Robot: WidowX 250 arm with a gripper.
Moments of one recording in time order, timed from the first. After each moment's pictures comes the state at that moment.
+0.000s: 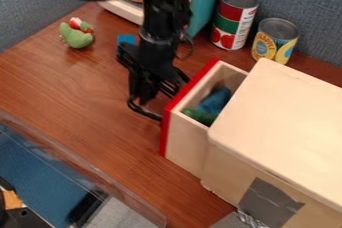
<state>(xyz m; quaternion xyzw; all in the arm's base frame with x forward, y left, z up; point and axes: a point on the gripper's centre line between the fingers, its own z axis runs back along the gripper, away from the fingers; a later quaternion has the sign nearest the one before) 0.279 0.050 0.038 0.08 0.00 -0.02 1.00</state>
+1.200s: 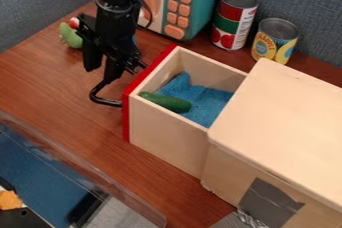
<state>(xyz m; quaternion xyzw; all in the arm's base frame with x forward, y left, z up) 0.269 0.099 0.057 0.09 0.02 -0.02 1.00</state>
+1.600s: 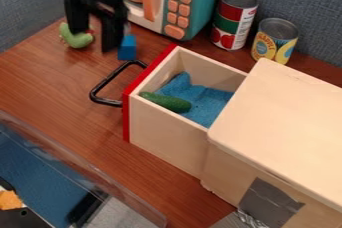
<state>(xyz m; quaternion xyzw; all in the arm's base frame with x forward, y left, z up) 0.265 0.112 0.124 0.03 -0.01 -0.03 1.00</state>
